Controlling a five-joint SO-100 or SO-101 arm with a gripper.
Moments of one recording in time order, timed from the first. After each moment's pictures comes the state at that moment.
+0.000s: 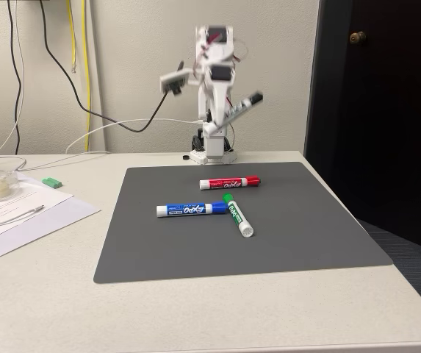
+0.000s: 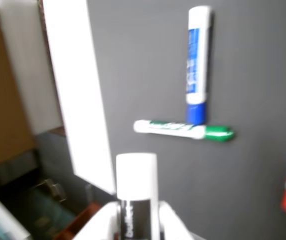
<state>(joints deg) -5.7 108.7 76.9 80.6 3.2</state>
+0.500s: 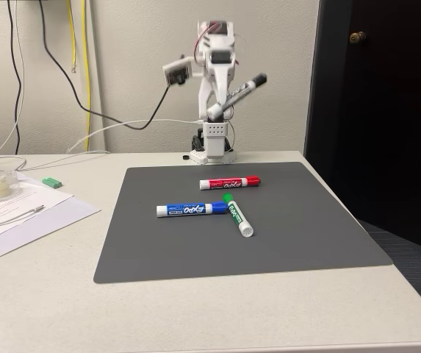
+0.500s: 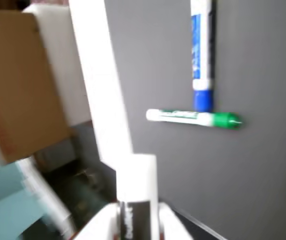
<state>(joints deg) -6.7 137.9 111.7 62.9 5.7</state>
